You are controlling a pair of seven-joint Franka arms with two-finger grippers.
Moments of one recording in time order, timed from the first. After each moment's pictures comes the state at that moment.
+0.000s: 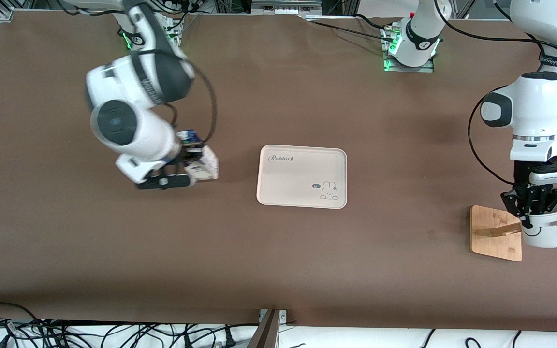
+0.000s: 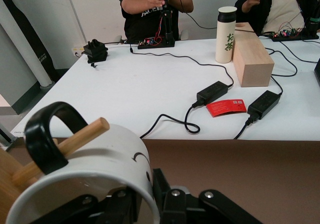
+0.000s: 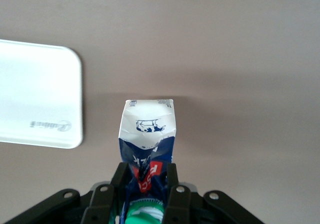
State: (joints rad) left arm -0.04 0.30 0.15 -2.20 -0.13 3.48 0.15; right arm 0.50 0.48 -0.02 -1.37 0.09 1.68 0.42
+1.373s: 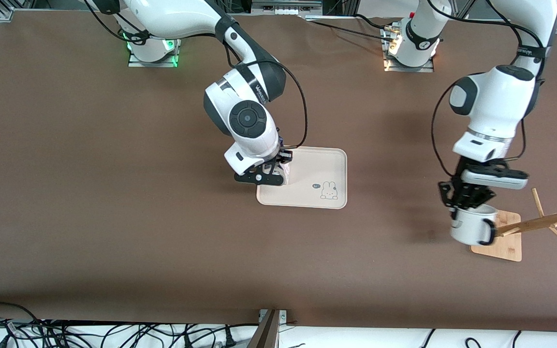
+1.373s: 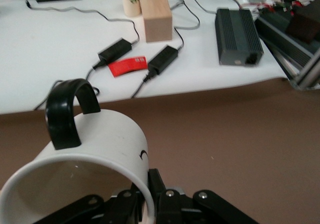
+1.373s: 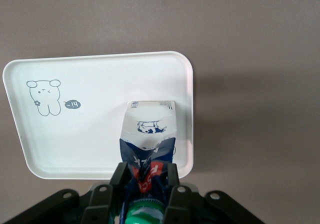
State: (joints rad) left arm -0.16 0.19 0.02 -2.17 -0.13 3.05 0.13; right arm 0.71 0.78 -0.02 -1.10 0.15 1.83 0.76
